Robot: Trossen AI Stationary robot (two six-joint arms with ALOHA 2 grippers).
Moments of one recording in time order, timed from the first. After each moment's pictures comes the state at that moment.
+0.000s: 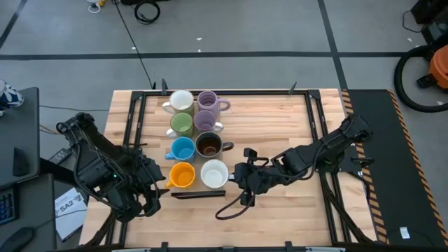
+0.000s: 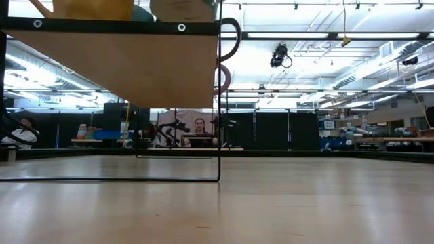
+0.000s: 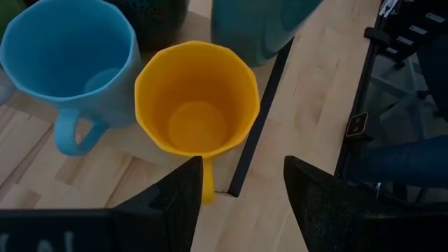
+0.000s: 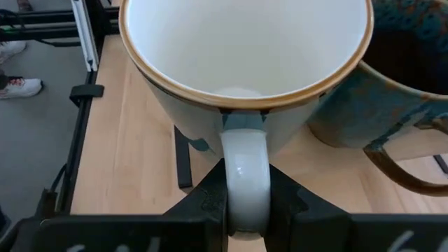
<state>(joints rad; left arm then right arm) -0.86 1.42 1.65 -1.39 -0.58 -1.22 0.47 1.67 1.57 -0.66 0.44 0.39</state>
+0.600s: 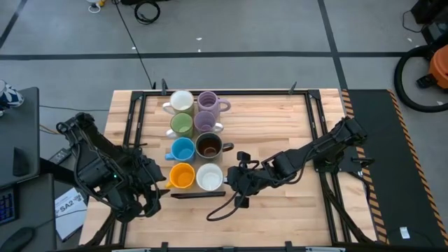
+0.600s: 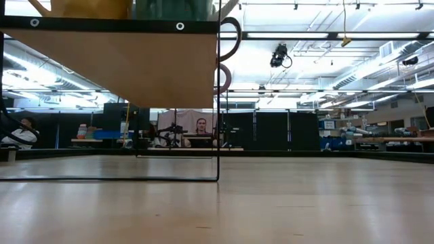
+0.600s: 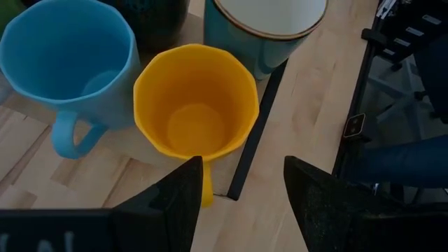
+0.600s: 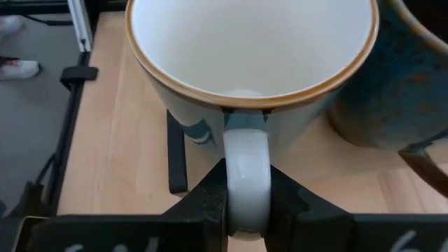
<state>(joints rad) -0.86 1.42 1.65 -1.39 -0.58 -1.22 0.44 1.75 1.57 -0.63 0.39 0.36</state>
